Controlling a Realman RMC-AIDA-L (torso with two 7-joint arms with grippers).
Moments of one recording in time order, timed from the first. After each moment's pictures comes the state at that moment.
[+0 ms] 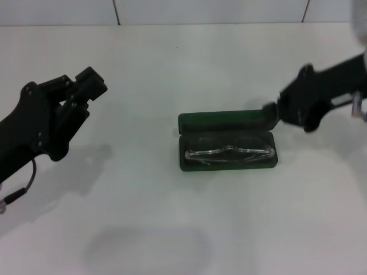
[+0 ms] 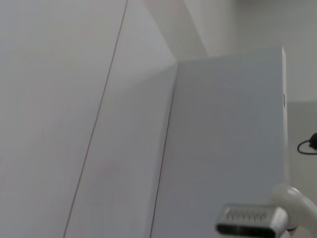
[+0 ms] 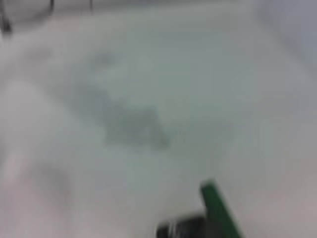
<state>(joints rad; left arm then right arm) -0.27 -2.08 0.92 0.46 1.20 1.95 -1.04 0.57 2.02 -1.26 -1.49 -2.16 -1.60 2.05</state>
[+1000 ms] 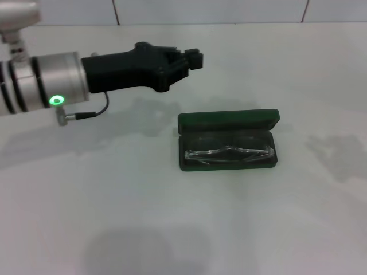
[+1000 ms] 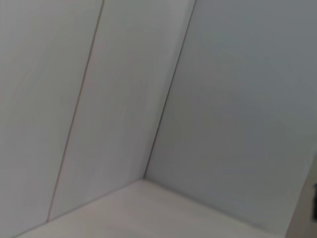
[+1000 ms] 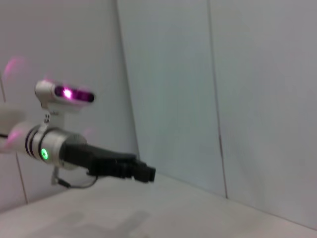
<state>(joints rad) -0.64 -2.08 0.93 0.63 1.66 1.45 -1.50 0.15 2.01 -0.78 -1.16 -1.62 -1.71 1.52</state>
